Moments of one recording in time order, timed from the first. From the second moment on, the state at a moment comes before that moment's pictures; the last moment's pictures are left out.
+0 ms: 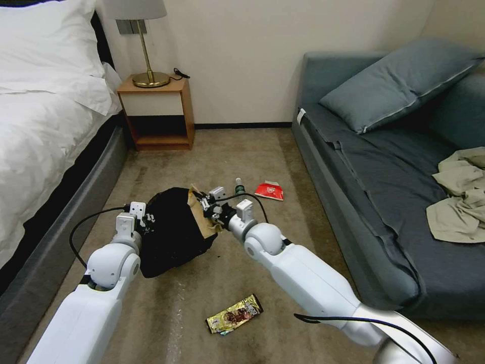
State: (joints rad) left arm 1.08 -1.10 -0.45 -1.80 -0.33 0.58 -0.19; right arm -0.53 1.40 -0.35 1.28 0.59 -0.01 -0.08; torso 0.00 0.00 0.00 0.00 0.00
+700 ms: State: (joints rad) left arm 1.08 -1.12 -0.44 -1.79 -0.33 0.57 -0.18; right arm -0.53 1.47 -0.36 1.20 0.56 0.04 -0.07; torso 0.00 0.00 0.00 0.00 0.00
